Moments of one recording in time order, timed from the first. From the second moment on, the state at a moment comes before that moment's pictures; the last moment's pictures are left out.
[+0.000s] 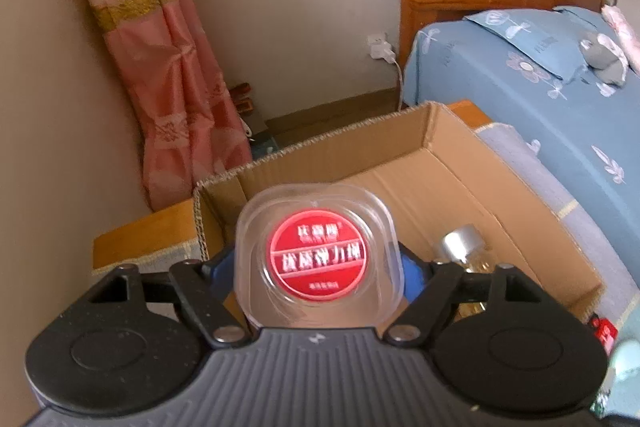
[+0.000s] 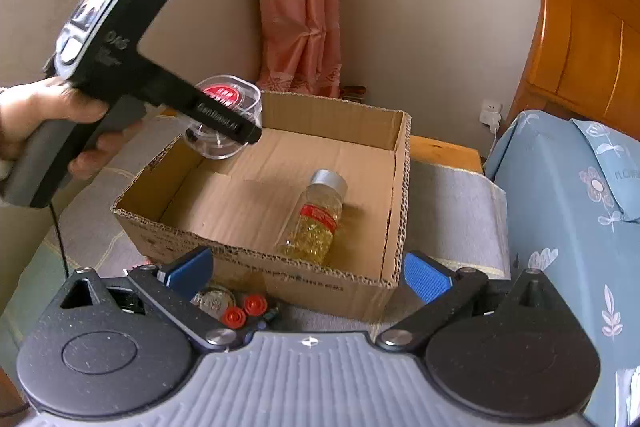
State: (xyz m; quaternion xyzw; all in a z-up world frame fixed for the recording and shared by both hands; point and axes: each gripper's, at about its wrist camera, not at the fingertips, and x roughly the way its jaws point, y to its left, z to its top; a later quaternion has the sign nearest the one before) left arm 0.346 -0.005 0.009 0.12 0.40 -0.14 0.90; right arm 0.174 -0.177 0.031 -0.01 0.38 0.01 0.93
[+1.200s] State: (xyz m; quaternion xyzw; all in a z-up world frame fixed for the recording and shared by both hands) left arm 0.124 0.012 0.002 0.06 0.36 -0.14 0.92; right arm 0.004 -0.200 -0.074 0.05 0.41 -0.08 0.91
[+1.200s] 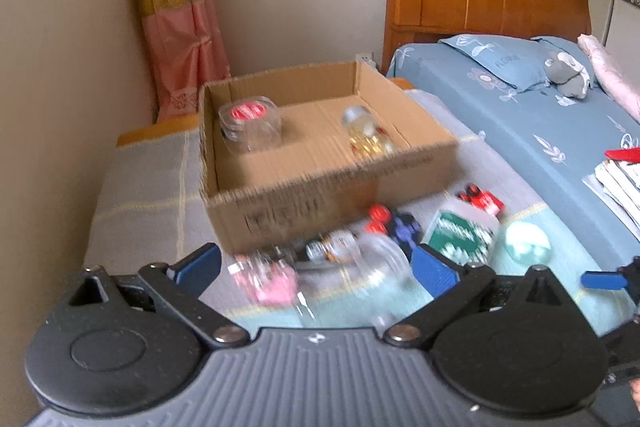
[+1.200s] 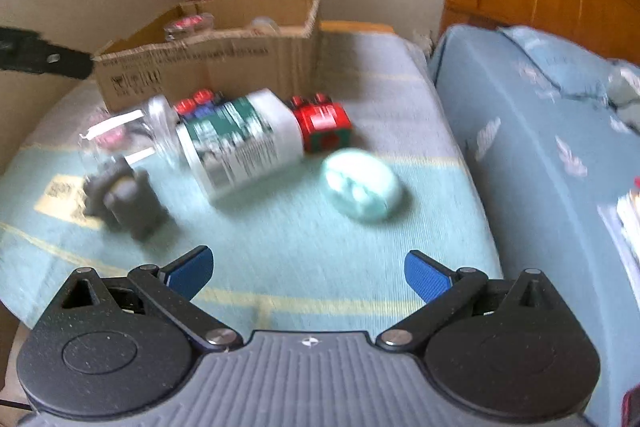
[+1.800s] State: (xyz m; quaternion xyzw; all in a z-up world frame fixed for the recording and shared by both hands) left arm 0.074 -0.033 -0.066 0.08 0.39 -0.16 0.90; right arm -0.009 -0.202 -0.089 0.01 0.39 -0.06 0.92
